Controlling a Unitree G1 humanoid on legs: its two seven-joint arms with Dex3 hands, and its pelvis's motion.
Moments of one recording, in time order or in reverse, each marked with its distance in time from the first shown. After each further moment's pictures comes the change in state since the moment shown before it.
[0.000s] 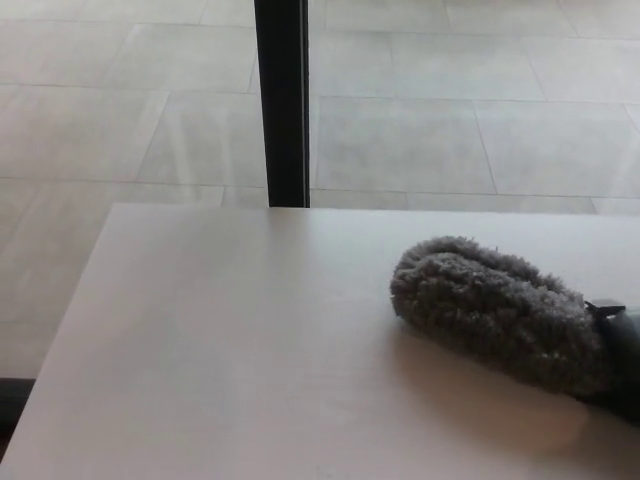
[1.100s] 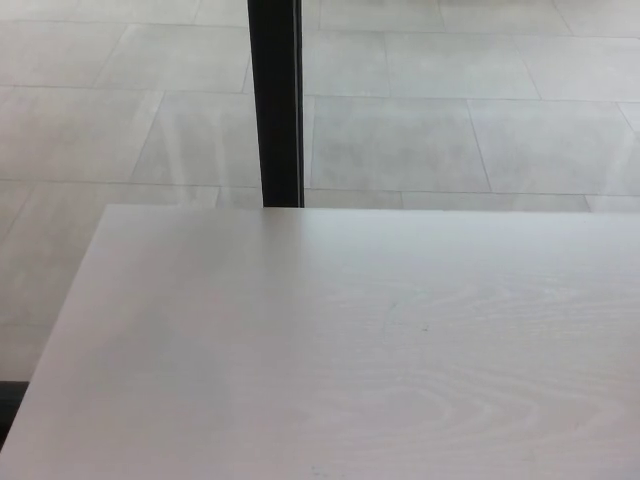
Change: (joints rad) left_arm 0.006 0.004 0.039 -0.024 -0.029 0.000 -0.041; right_arm 0.103 -0.175 -0.524 0.022 0.241 0.408 0.288
